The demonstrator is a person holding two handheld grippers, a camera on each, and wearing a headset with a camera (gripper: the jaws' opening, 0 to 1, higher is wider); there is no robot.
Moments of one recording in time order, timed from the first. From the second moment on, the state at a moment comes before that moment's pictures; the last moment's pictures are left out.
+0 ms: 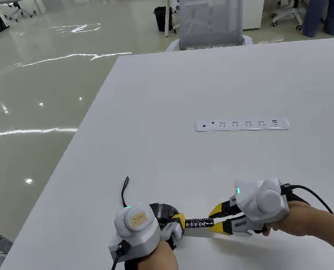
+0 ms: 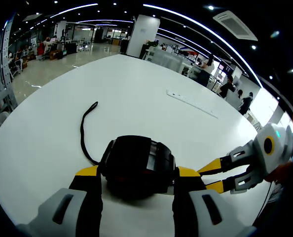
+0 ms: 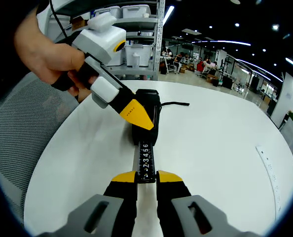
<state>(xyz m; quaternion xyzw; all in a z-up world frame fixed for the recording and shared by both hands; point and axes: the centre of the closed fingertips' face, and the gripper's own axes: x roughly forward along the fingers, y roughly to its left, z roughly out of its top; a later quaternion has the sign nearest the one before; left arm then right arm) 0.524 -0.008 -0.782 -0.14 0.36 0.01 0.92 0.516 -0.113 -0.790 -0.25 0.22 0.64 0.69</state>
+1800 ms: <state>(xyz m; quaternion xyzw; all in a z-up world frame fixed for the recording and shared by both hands) 0.525 -0.007 -0.781 -0.14 0.36 0.01 0.92 0.518 -0.090 -0.792 -0.25 0.22 0.64 0.69</state>
